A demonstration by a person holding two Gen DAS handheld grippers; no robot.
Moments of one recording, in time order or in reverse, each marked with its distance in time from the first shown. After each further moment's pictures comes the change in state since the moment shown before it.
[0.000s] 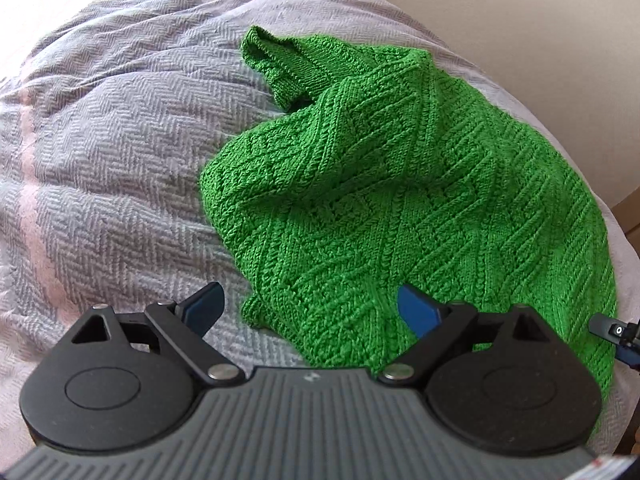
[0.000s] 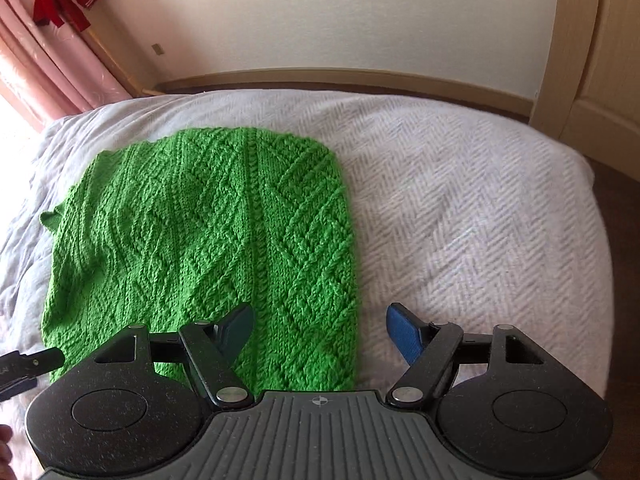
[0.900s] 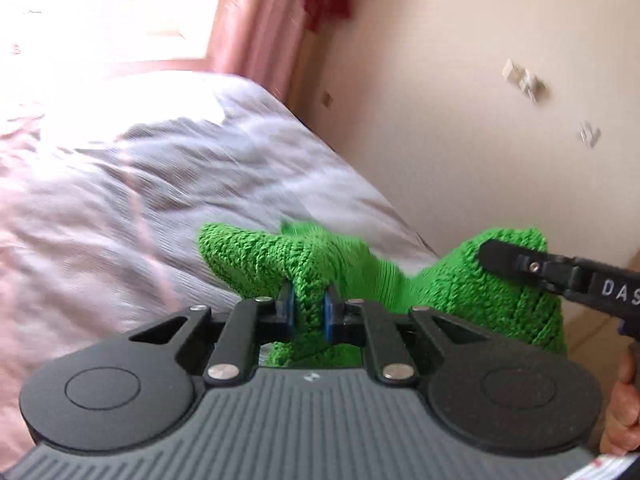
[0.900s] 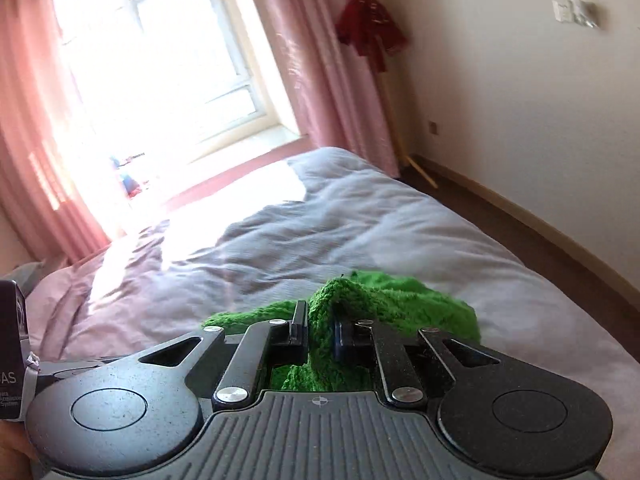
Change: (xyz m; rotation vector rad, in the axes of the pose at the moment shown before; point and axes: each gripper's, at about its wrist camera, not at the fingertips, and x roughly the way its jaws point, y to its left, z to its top) left arm -0.280 0.090 -0.046 -0.226 -0.447 -0.079; right arm -0.223 0.243 -0.052 -0.659 -0.204 0.575
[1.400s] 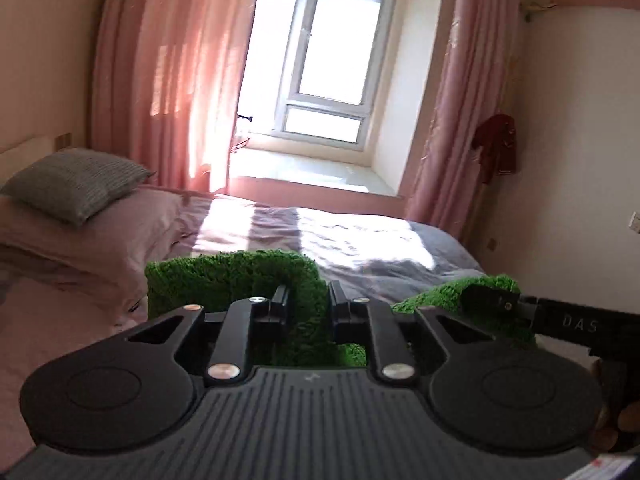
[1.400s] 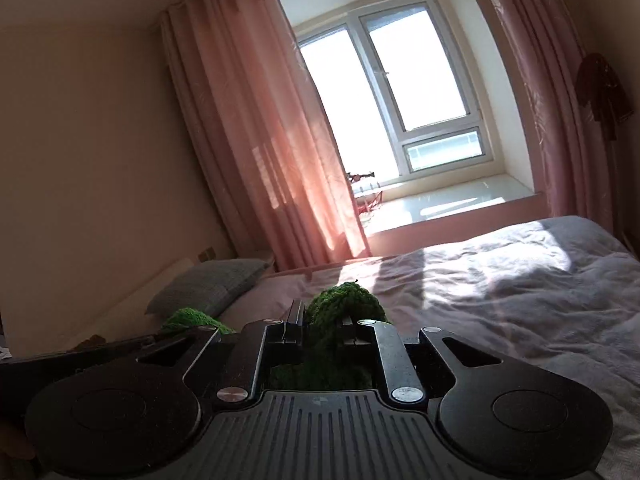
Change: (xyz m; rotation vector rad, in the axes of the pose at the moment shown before) left arm -0.343 0.167 -0.001 -0.187 -0.323 0.481; right arm -0.015 0.337 -0.010 -0.241 0.047 0.514
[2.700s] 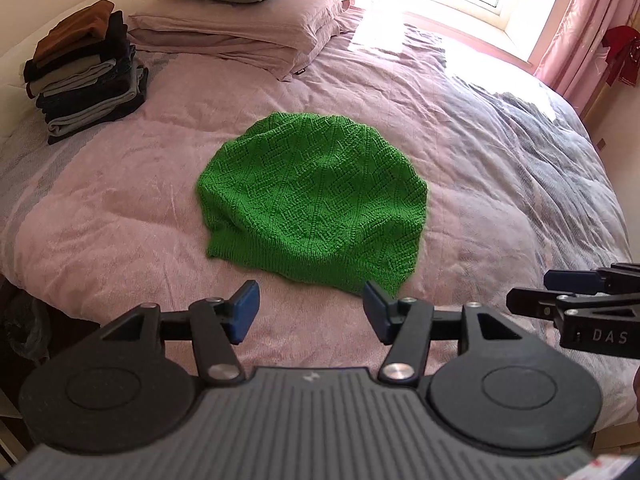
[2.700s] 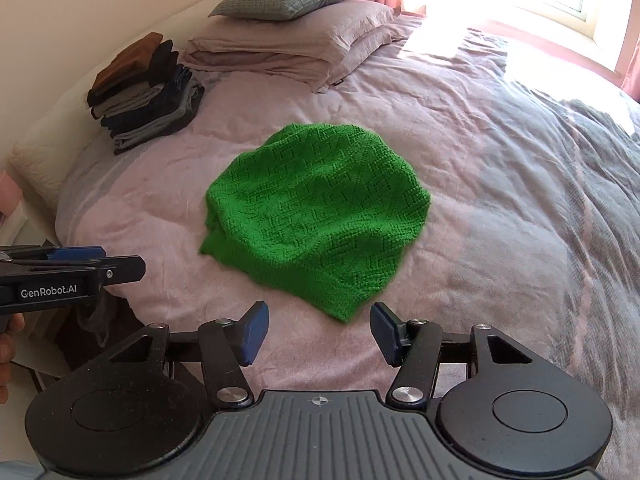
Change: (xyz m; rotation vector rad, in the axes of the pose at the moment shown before) left arm -0.169 0.073 -0.203 -0.171 0.467 0.320; right arm -0.062 0.138 -0.231 -0.240 0.643 -0.001
